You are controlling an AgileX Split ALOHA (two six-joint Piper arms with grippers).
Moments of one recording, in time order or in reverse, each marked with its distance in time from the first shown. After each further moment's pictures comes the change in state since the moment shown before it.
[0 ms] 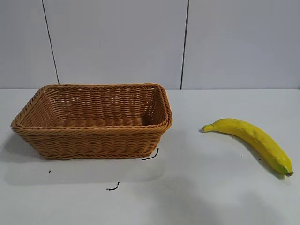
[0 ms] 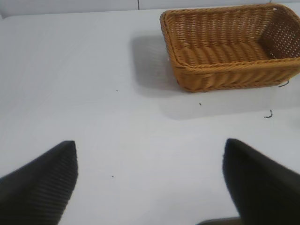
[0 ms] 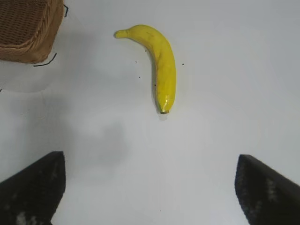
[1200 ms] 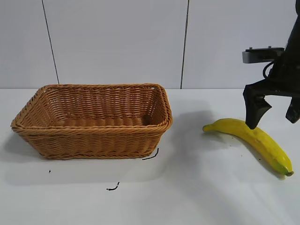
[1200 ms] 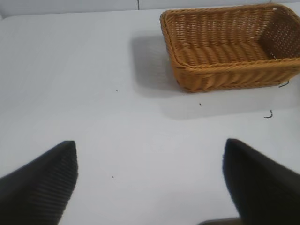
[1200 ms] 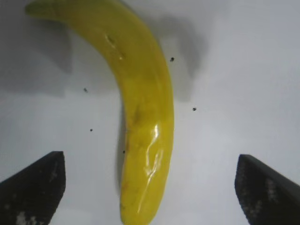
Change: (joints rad) left arm 0.000 0.000 0.000 0.000 0.000 0.000; right arm -0.023 0.763 -0.191 0.029 -0.251 -0.086
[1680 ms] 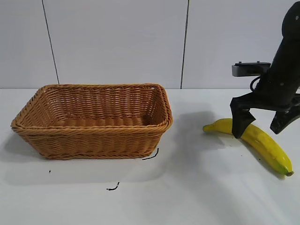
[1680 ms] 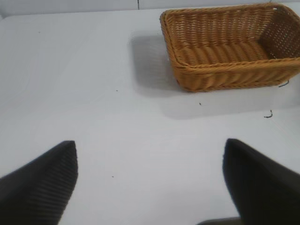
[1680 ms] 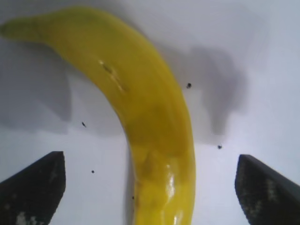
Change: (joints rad) left arm 0.000 0.000 0.000 0.000 0.000 0.000; right arm 0.029 0.028 0.000 -0.029 -0.066 0.015
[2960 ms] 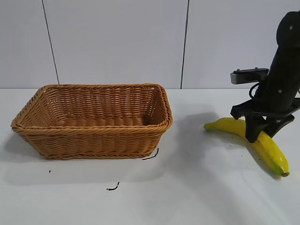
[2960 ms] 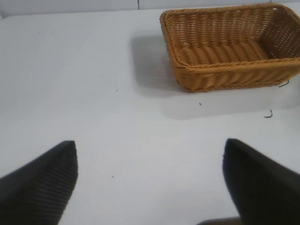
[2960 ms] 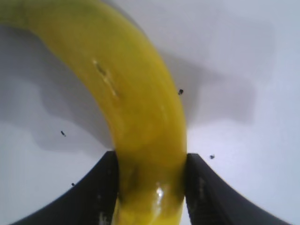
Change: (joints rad) left arm 0.000 0.000 0.000 0.000 0.000 0.000; right arm 0.000 -0.033 -0.156 -0.064 0.218 0.025
